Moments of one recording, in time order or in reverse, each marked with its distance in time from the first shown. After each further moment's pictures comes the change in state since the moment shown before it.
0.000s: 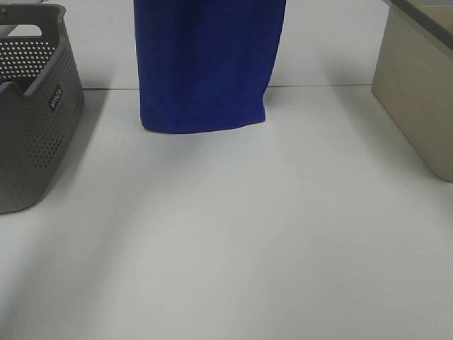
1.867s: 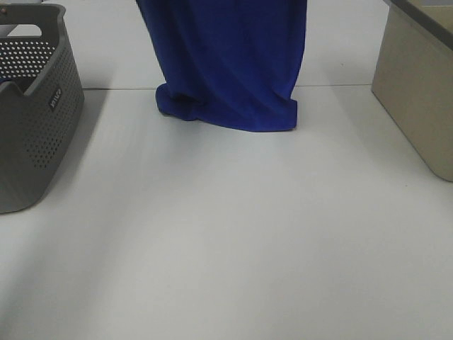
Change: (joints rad) left arm 0.007 -0.059 -0.315 -0.048 1.235 -0.200; right arm -0.020 -0.099 -0.064 0.871 0.834 -0.364
